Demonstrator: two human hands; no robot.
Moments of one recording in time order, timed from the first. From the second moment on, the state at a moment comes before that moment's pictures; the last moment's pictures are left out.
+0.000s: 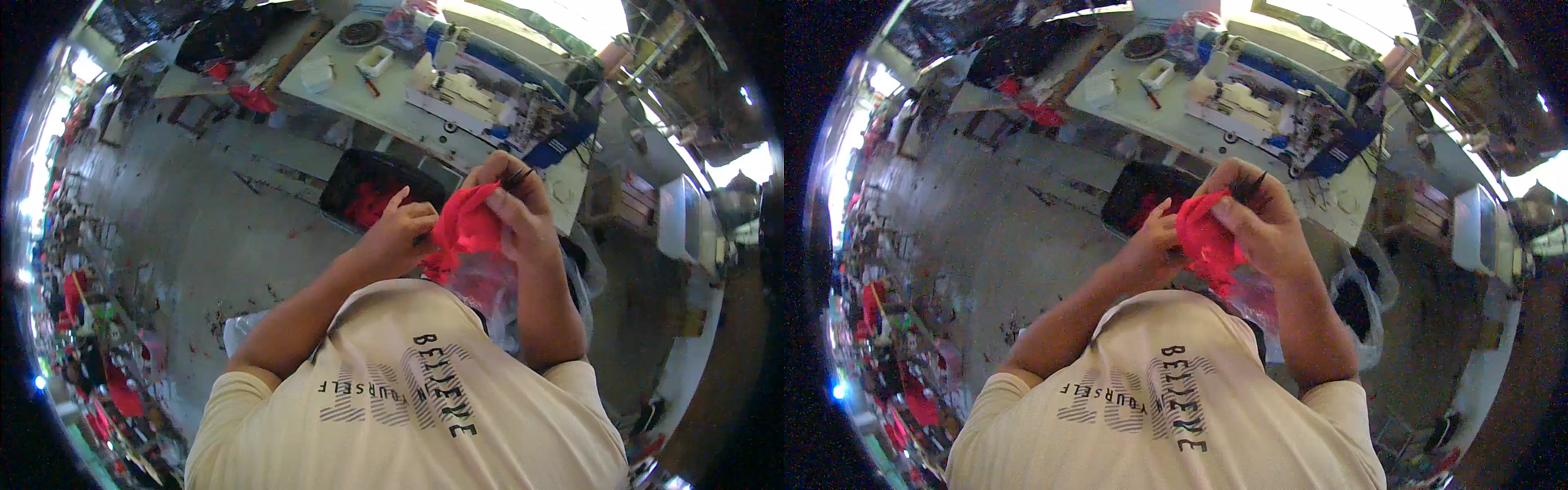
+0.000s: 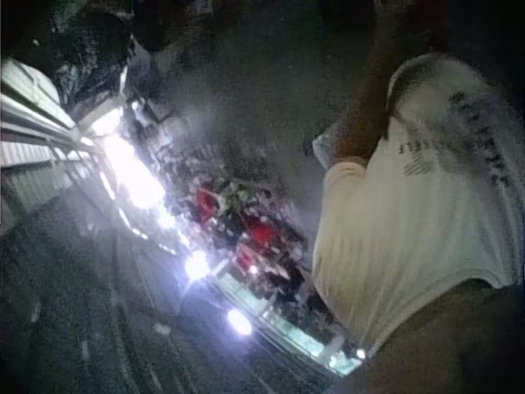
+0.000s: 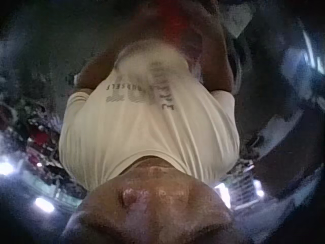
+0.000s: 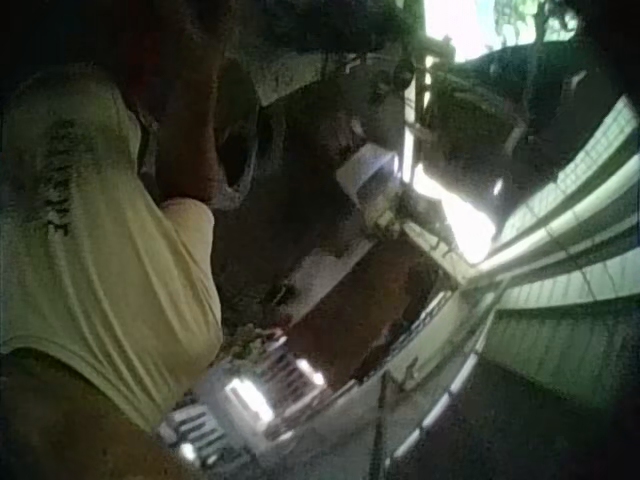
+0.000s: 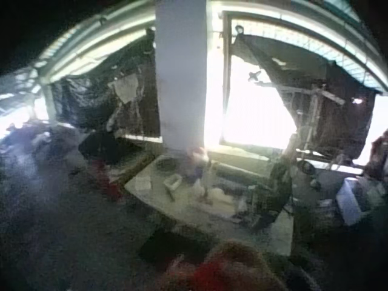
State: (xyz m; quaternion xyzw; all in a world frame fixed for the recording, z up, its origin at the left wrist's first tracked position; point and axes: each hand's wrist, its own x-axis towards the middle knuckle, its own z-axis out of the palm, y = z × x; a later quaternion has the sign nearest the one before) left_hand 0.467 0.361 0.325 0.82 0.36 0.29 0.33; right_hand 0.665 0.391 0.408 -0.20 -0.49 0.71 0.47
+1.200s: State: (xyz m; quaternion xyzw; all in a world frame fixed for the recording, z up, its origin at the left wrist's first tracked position) left_hand 0.216 0.393 0.411 0.70 0.38 -0.03 0.60; right_hand 0.605 0.349 0.437 -0.40 -0.51 0.60 0.47
